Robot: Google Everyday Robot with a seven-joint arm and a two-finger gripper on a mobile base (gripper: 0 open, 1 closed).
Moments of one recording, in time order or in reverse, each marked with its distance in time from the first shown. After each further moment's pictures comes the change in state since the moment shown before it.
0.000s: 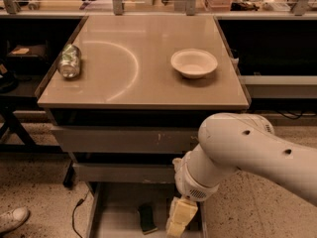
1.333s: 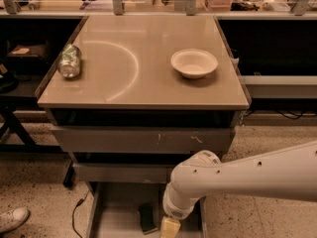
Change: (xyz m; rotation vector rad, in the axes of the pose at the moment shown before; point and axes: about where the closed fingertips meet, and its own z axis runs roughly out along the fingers) arm 0.055 -0.024 0.173 -0.024 0.122 0.026
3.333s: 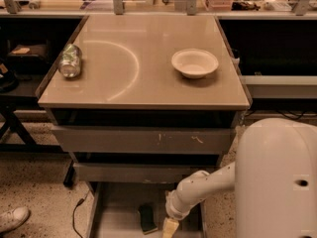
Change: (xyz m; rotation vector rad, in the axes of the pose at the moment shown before) arm 0.045 -0.072 0.175 -0.009 -0.107 -0.036
